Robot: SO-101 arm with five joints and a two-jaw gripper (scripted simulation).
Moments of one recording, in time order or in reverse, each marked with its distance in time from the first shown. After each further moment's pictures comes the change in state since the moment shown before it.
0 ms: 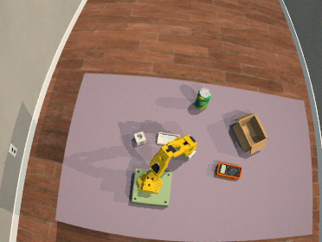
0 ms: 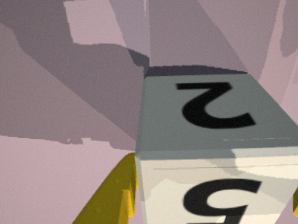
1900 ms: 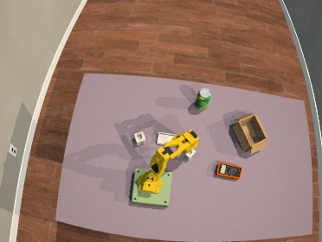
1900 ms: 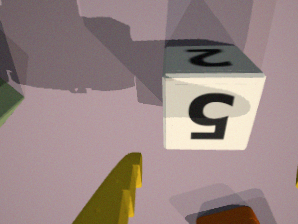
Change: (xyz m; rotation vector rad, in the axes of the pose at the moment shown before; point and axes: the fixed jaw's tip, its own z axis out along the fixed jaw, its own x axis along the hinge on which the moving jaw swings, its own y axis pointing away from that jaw) arm -0.001 0.007 -0.048 -0.058 -0.007 0.000
